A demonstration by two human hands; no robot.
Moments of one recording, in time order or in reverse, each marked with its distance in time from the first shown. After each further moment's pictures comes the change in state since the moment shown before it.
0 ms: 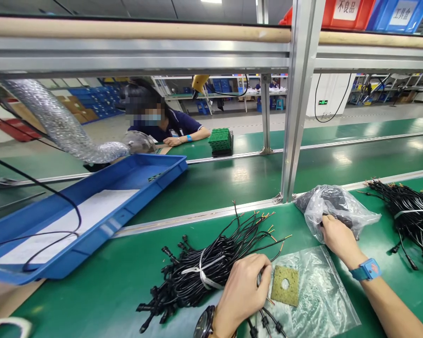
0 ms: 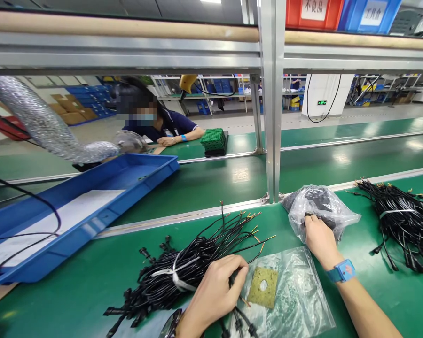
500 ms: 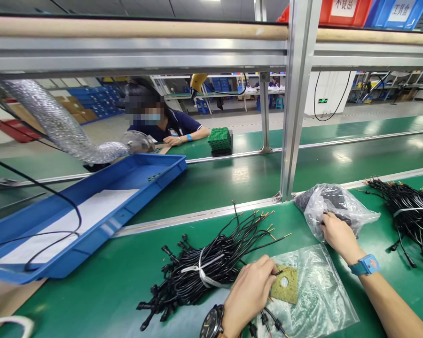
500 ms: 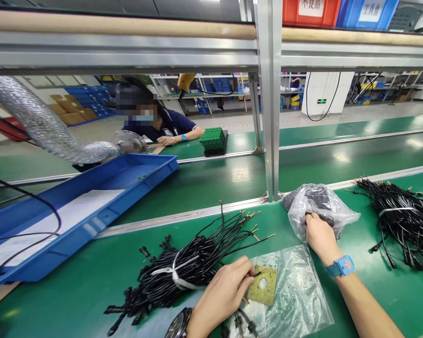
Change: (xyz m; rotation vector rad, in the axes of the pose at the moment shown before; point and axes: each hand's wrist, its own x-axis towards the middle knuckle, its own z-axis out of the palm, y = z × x) left_hand 0.000 0.006 0.007 0.114 -0.304 -0.116; right_hand 0.002 0.003 -0.005 -0.039 -0.119 0.053
